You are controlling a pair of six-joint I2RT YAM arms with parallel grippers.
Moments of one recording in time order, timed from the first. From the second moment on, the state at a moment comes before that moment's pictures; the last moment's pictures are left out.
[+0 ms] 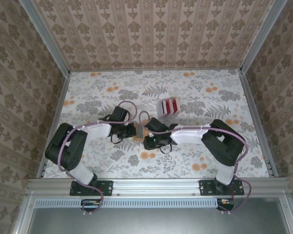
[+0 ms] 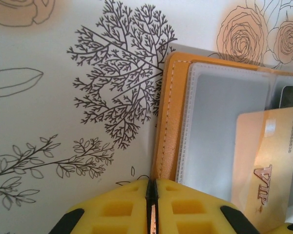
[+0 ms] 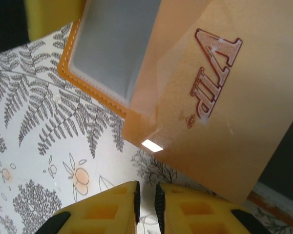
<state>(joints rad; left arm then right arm) -0.53 1.61 0.75 -0.23 0.29 -0.59 0.86 1.82 0.99 -0.23 -0.17 0.63</state>
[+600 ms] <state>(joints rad) -0.53 1.61 0.75 -0.23 0.29 -0.59 0.82 1.86 1.04 -0.16 -0.11 0.61</state>
